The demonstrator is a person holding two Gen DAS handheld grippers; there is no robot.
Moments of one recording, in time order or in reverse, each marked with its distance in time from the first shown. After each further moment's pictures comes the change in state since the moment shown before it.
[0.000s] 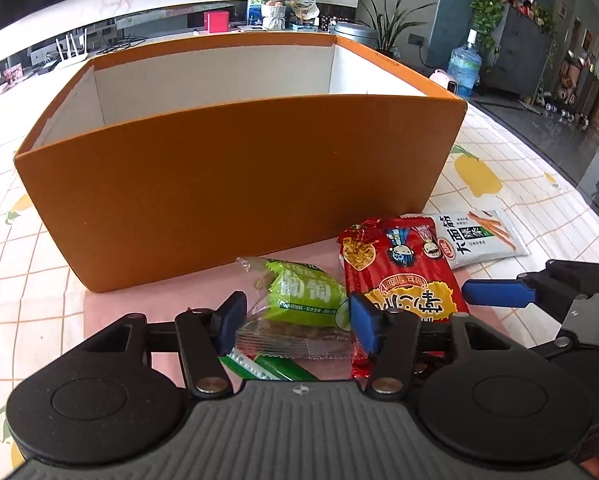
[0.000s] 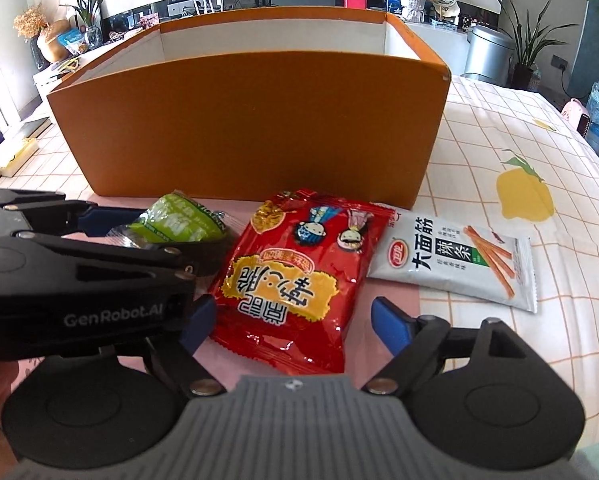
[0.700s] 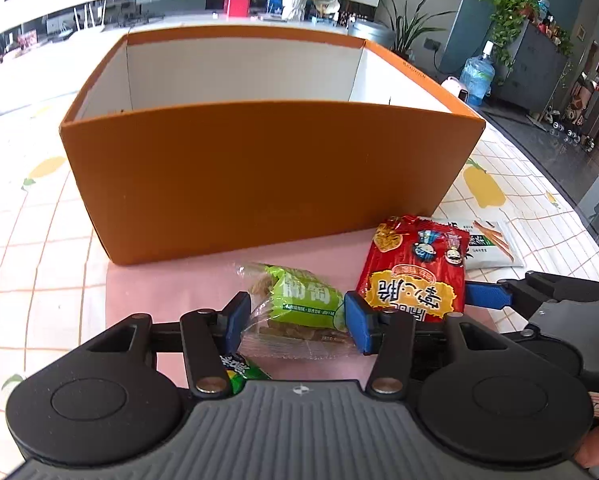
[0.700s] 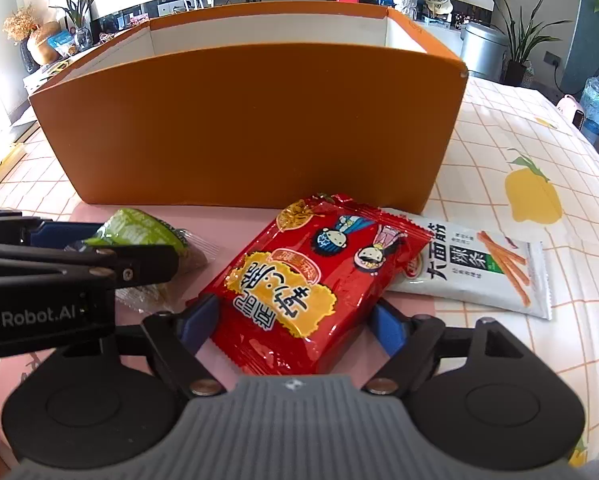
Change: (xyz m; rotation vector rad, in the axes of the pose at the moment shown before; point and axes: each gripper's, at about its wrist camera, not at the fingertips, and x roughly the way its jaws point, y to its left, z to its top) left arm -0.014 0.022 0.004 -0.094 0.050 -0.024; right arm 0.015 0.007 0.008 0.010 0.017 -0.029
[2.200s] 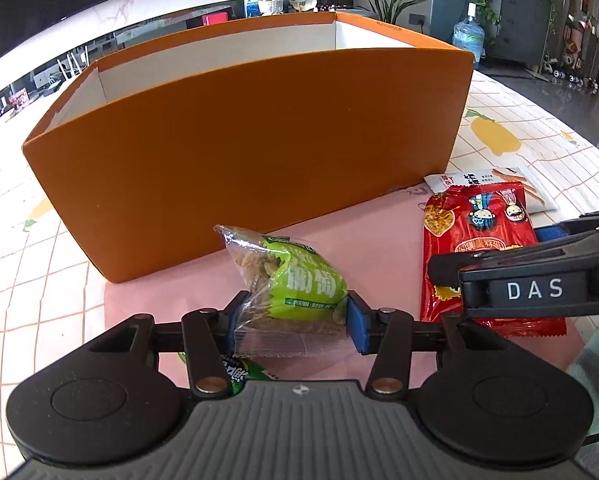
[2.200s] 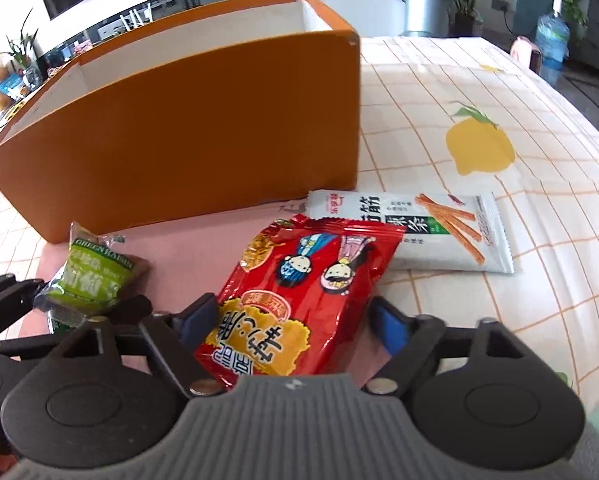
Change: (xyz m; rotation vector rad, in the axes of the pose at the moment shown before) left arm 0.023 -0.021 -0.019 0.201 -0.031 0.110; right arm -0.005 -0.030 0.005 0.186 0.011 -0.037
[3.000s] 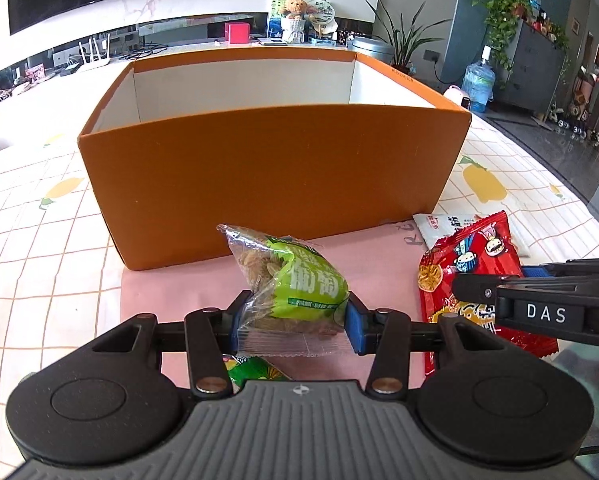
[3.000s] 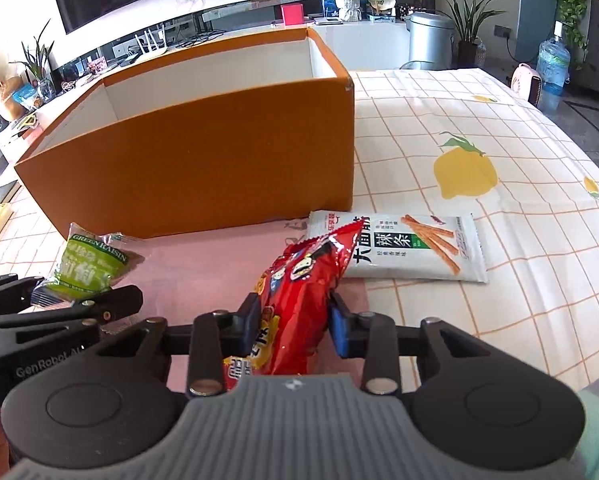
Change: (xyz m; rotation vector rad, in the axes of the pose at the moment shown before) left arm -0.035 0.015 -0.001 -0.143 -0.057 -0.044; right arm -0.040 -0.007 -0.008 -0.010 -0.076 0.009
